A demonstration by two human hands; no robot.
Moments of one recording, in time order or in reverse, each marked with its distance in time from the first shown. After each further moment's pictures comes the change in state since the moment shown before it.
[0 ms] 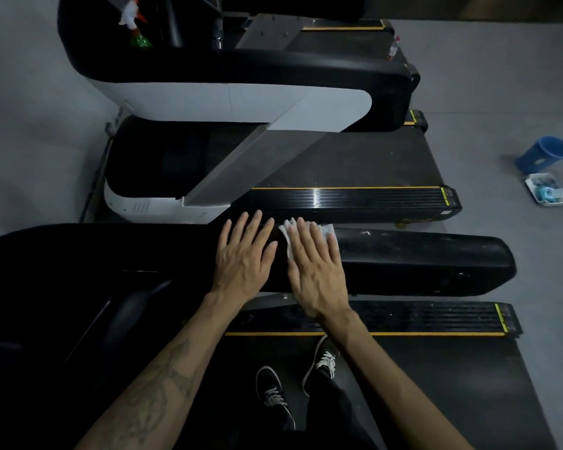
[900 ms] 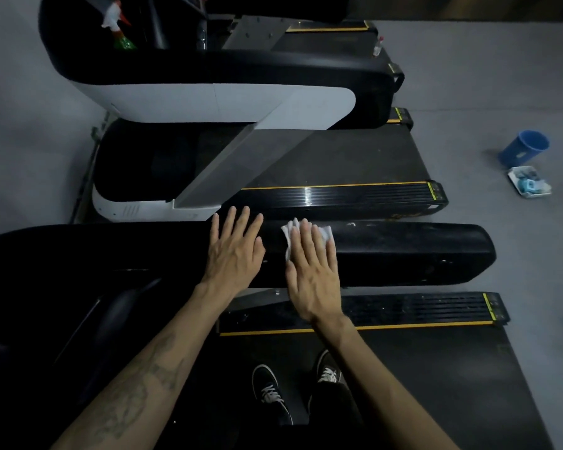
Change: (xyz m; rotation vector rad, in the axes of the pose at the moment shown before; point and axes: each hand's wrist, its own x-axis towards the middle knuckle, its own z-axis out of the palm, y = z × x) left_hand 0.002 0.007 -0.013 -0.014 -0.073 0.019; right_hand -0.025 -0.003 0.002 0.037 0.038 0.114
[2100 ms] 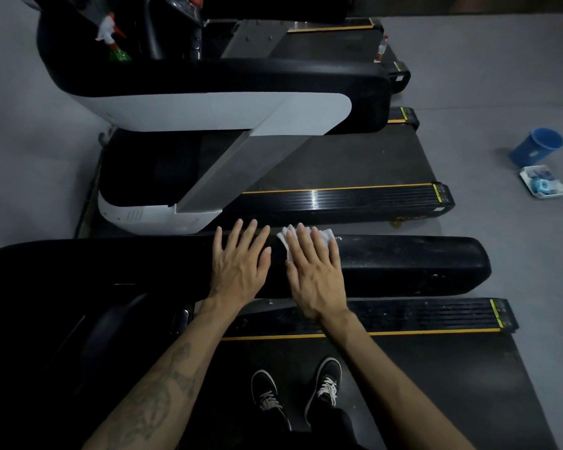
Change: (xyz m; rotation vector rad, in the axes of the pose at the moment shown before) left_hand 0.017 0.033 0.020 0.068 0.079 -0.012; right_hand 0.028 0.045 -0.019 -0.024 -0.111 -0.027
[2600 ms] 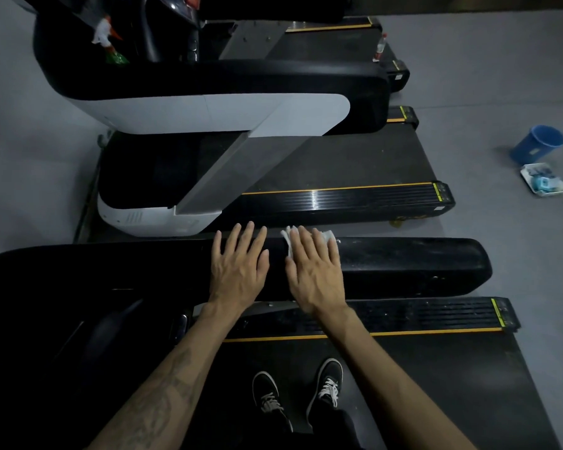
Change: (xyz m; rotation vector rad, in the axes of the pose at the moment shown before) left_hand 0.001 0.004 0.000 0.014 0.012 -0.022; right_hand 0.012 -0.004 -0.011 0.009 -0.079 0.070
